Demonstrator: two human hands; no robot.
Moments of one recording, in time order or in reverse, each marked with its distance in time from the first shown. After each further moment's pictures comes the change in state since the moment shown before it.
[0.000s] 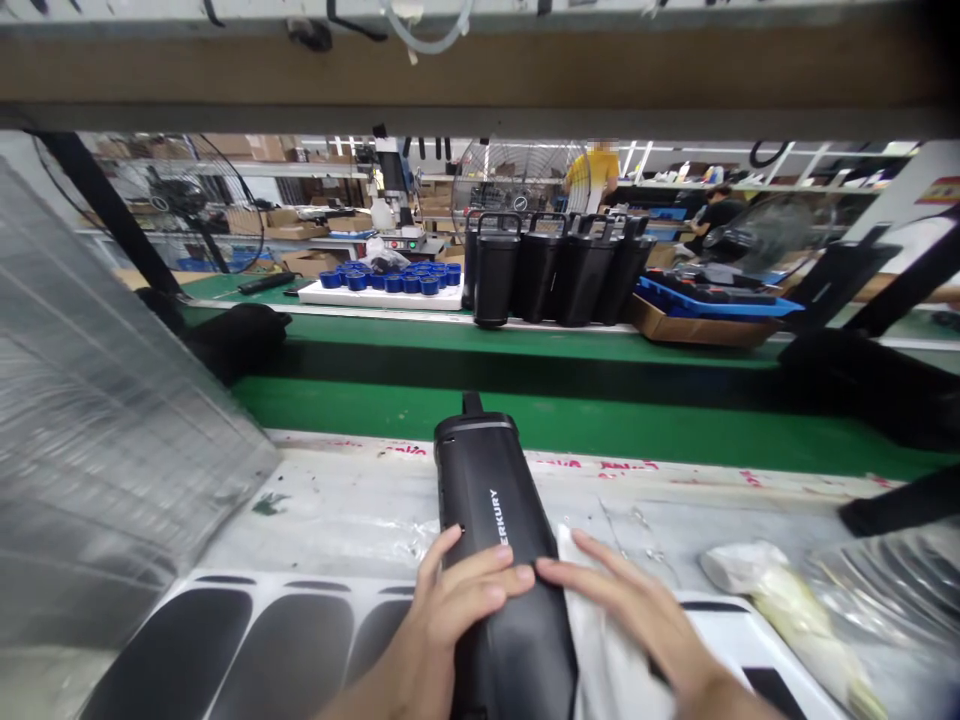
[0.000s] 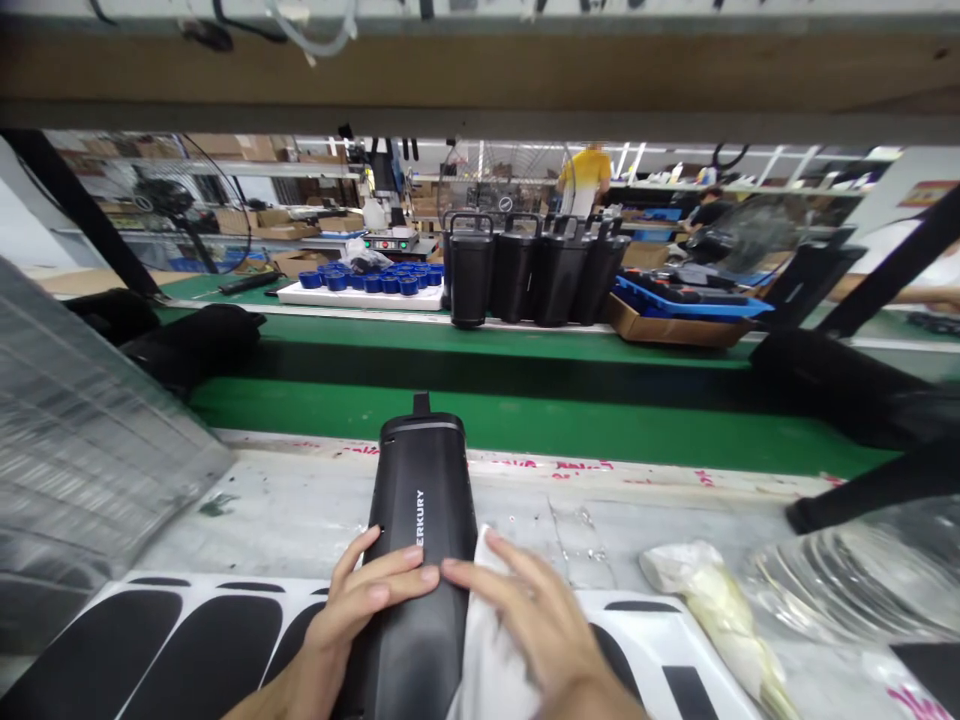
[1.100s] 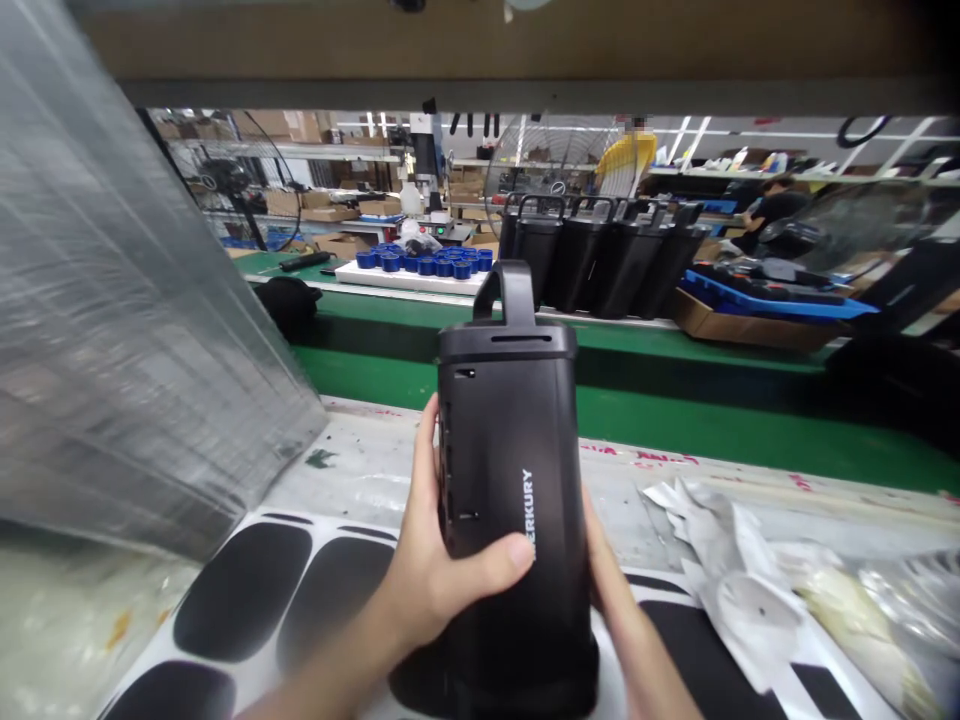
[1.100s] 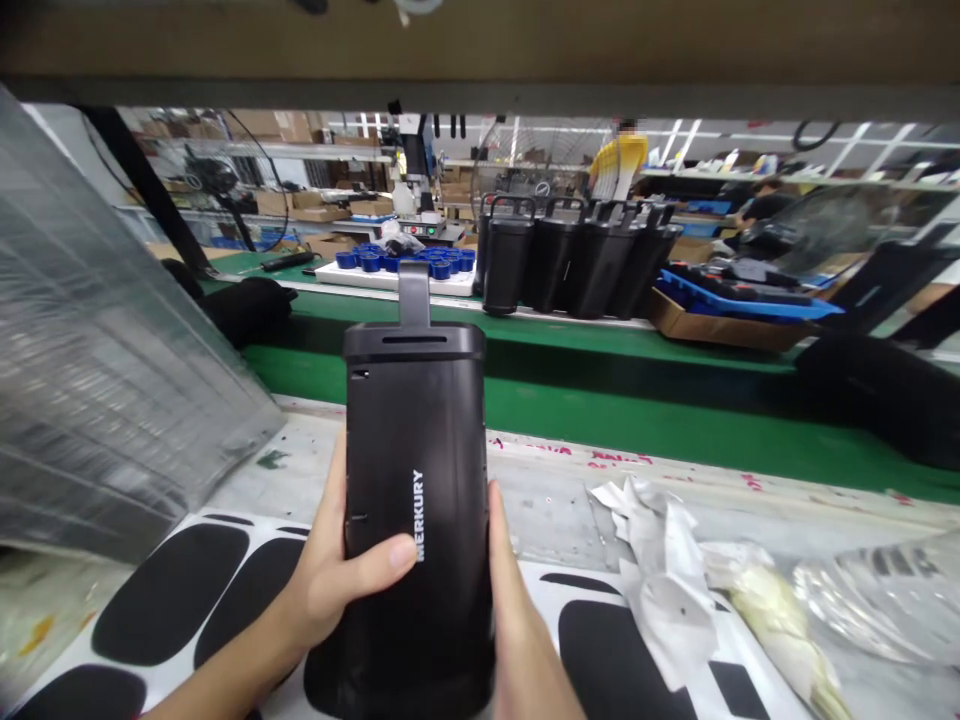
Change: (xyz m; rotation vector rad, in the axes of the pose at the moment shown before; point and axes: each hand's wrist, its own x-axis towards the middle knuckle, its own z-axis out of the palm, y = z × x) left_hand 0.044 0.036 -0.036 -0.702 0.282 -0.472; right_hand 0.000 -0.033 0.074 0.530 0.001 0.160
